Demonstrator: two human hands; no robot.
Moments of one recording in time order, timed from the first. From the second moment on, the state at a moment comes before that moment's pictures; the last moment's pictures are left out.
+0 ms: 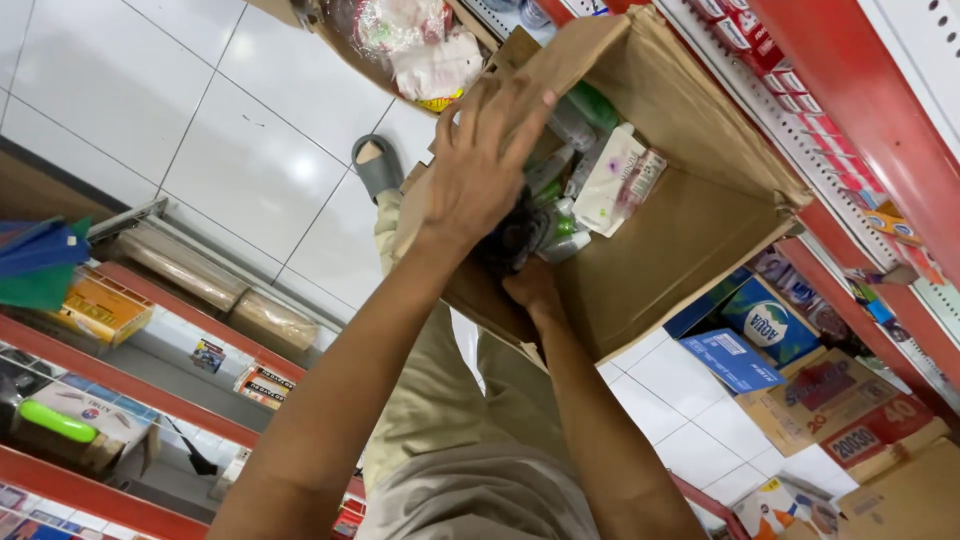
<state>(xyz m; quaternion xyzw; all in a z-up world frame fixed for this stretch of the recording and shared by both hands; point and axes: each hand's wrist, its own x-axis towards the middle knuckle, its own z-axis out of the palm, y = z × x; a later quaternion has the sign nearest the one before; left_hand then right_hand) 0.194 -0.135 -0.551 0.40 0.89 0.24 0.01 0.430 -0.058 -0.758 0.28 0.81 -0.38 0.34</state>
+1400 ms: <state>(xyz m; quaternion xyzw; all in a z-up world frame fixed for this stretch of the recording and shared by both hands) 0.242 -0.181 -0.405 0.15 0.36 0.81 0.43 0.386 0.004 -0.403 0.33 0.24 -0.90 -0.12</state>
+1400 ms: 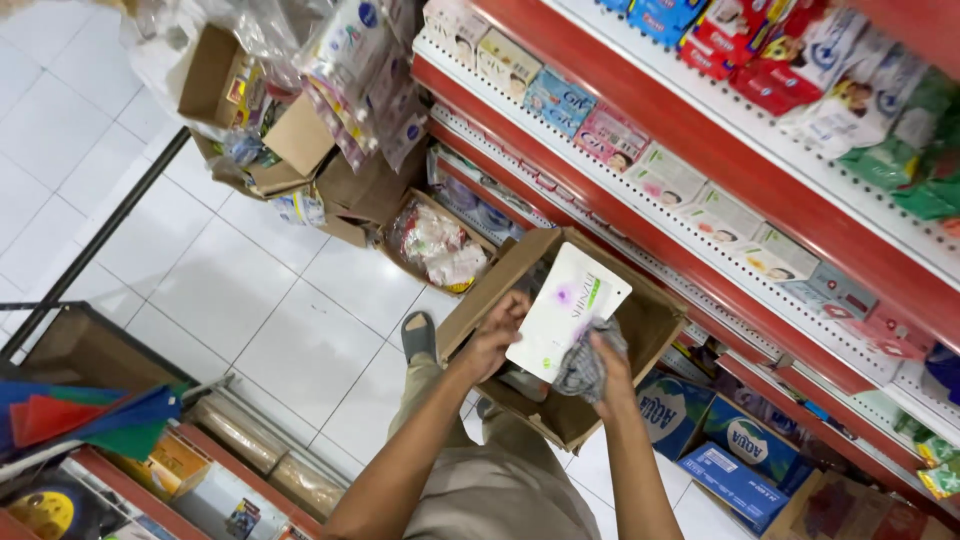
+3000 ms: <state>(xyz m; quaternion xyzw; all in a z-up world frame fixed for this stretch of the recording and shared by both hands) 0.122 -0.233 -0.235 0.17 0.21 0.83 0.49 0.115 -0.032 -0.187 0.18 0.82 -0.49 -0.23</state>
